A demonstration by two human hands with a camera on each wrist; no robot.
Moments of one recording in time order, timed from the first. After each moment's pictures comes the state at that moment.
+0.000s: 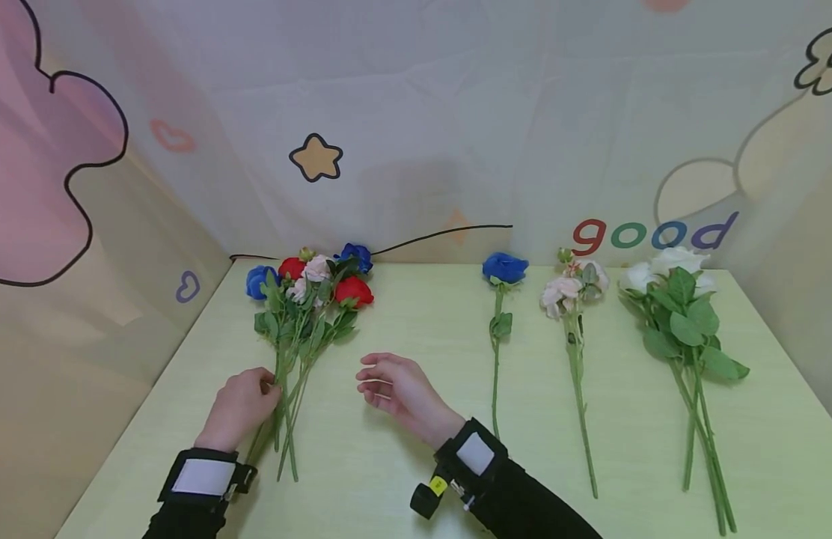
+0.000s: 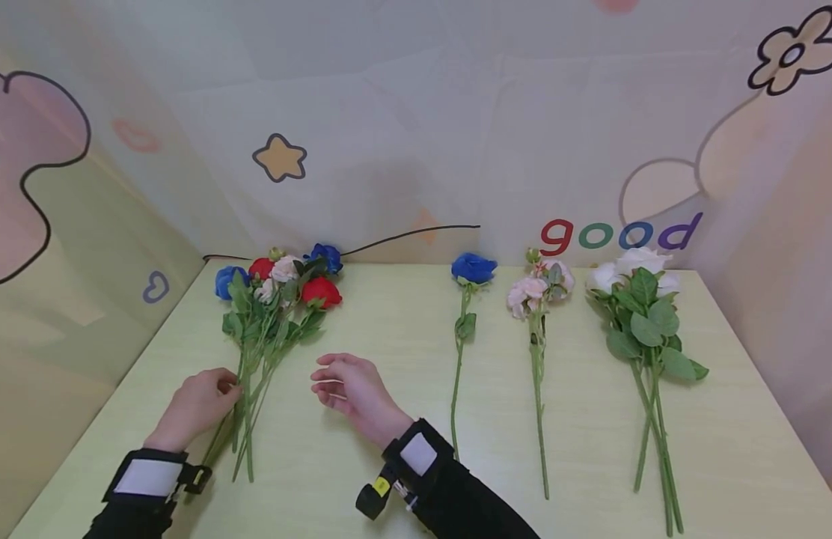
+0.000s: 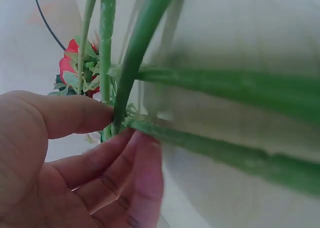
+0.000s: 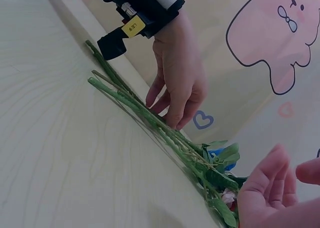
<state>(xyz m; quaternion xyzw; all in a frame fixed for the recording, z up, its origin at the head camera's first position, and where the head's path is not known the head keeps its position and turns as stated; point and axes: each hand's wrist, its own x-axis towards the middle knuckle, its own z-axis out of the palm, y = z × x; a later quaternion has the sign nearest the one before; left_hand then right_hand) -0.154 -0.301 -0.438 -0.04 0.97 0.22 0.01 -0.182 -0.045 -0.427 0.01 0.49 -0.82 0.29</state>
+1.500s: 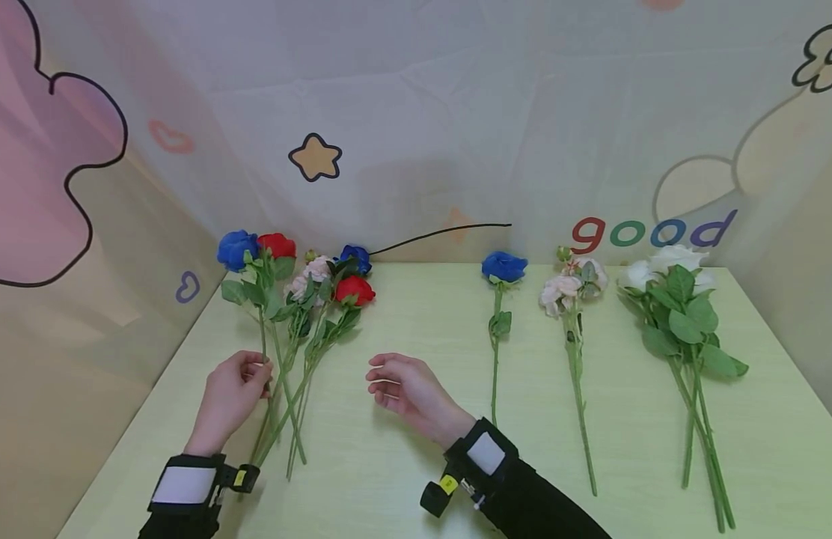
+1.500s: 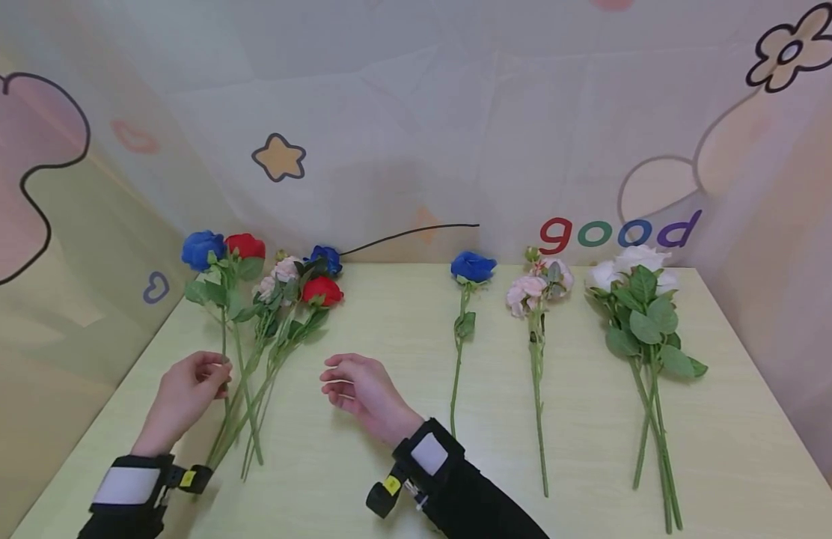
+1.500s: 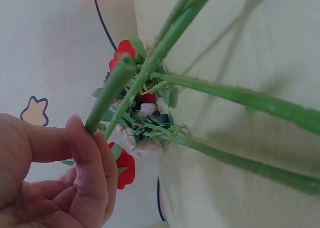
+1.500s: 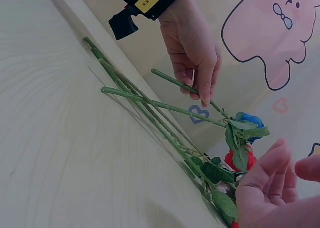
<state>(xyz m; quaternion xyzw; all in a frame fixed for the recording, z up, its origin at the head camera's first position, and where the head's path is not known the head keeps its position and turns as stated) -0.148 -0.300 -0.416 -0.07 0.92 0.37 -0.08 -0.180 -0.032 -0.427 0.00 0.48 -0.82 0.30</state>
